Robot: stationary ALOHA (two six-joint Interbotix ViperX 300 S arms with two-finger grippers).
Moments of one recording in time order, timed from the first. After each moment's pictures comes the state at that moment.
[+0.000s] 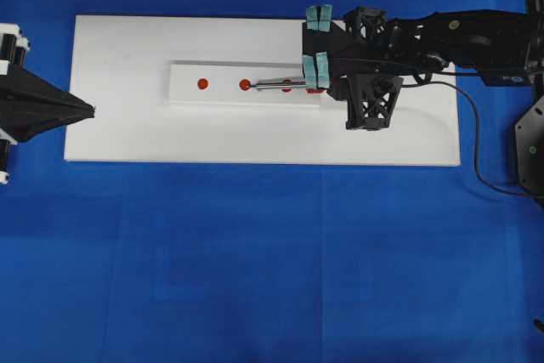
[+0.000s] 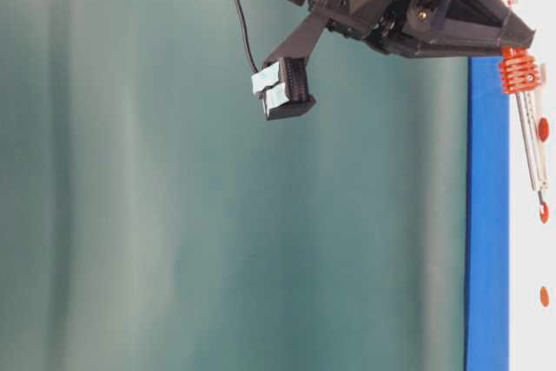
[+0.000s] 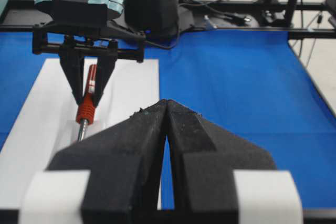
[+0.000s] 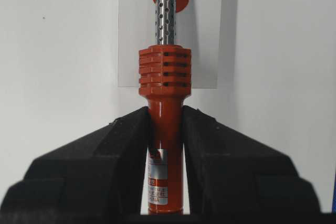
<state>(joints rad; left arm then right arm) -0.05 -0.97 1.23 0.00 -0.31 -0.02 -0.25 -0.01 0.64 0.09 0.42 -0.18</state>
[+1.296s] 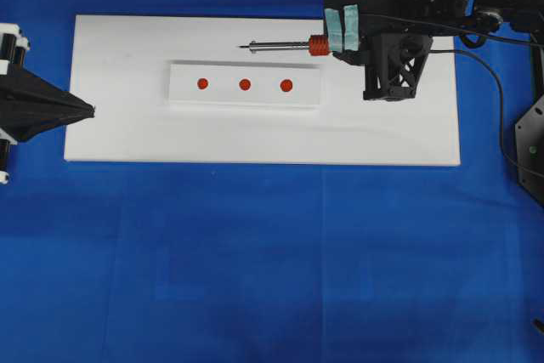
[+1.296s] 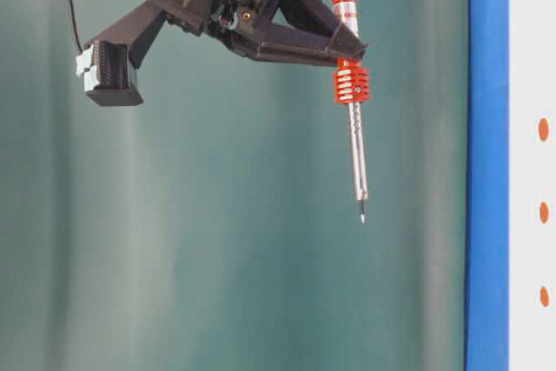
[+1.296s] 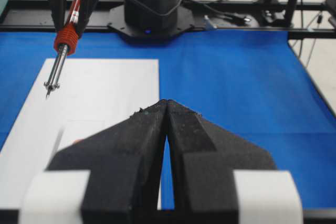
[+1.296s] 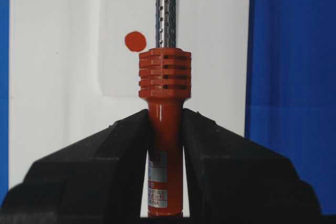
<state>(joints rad) -0.05 -0.97 1.23 0.00 -0.31 -0.02 -0.25 -0.22 0.47 0.01 0.70 -0.16</state>
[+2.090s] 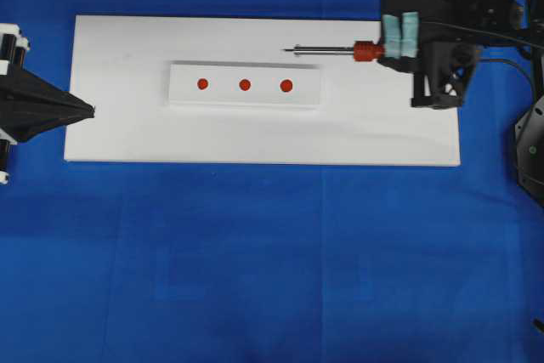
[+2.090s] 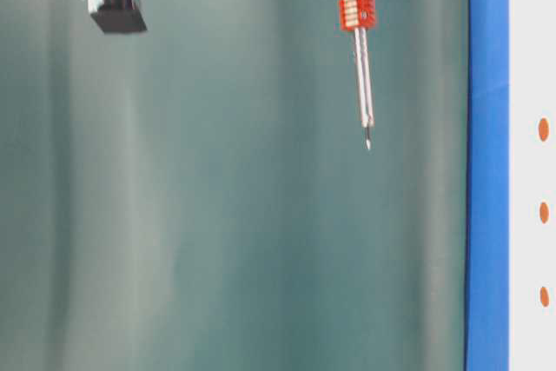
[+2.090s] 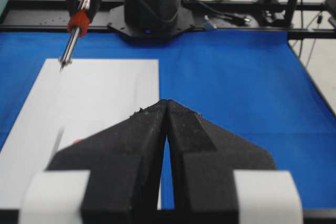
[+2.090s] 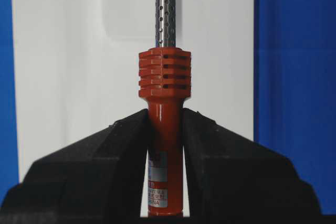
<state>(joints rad) -0.05 -0.97 1.23 0.00 -0.31 -0.02 -0.27 -0.42 0.65 0.00 0.71 -0.13</state>
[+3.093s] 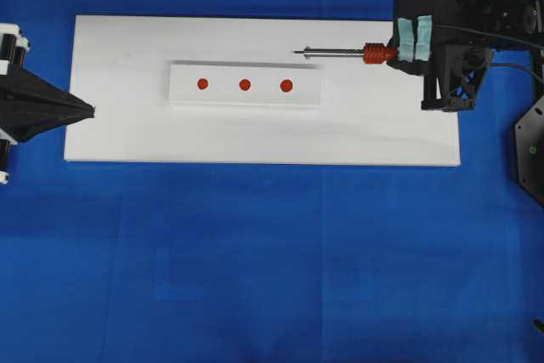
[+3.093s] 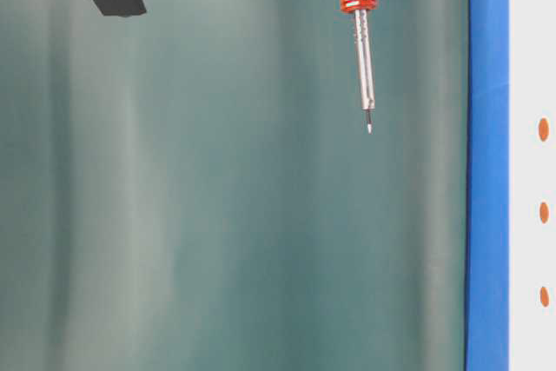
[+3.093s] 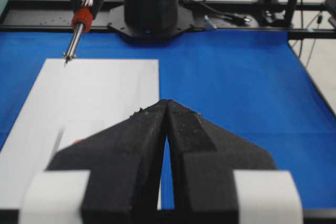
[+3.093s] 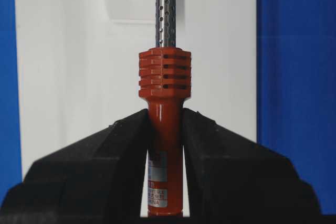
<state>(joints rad) -0.05 -0.97 1.23 0.00 -0.31 -0.02 -0.27 -0.44 0.68 0.00 0.72 -0.13</state>
